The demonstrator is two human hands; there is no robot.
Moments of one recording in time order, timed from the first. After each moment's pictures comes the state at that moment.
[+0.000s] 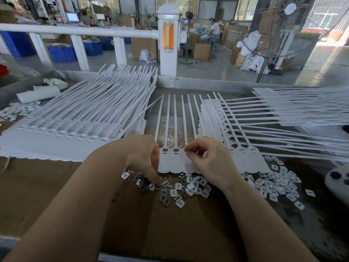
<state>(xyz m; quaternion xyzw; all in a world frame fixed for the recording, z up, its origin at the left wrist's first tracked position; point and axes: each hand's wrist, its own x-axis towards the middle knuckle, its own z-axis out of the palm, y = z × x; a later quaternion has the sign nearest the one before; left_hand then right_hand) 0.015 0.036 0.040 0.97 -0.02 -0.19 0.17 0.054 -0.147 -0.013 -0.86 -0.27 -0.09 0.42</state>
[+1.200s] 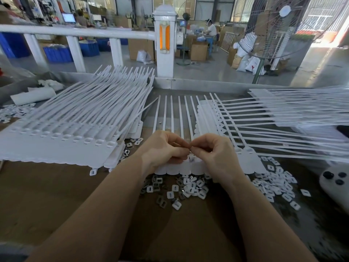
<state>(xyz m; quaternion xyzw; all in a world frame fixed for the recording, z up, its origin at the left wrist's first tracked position) 0.040 -0.003 0.004 0.77 0.03 -0.04 0.64 0.058 -0.156 -0.007 -0.81 -0.19 -0.05 0.55</state>
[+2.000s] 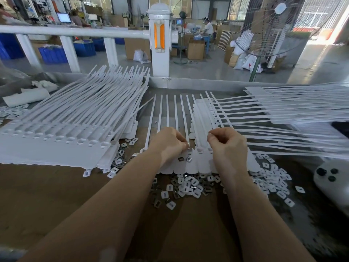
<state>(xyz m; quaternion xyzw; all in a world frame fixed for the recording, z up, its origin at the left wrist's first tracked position) 0.065 -0.028 0.004 0.91 0.08 0.02 0.42 0.070 -0.166 -0.012 -0.79 -0.01 -0.17 0.59</state>
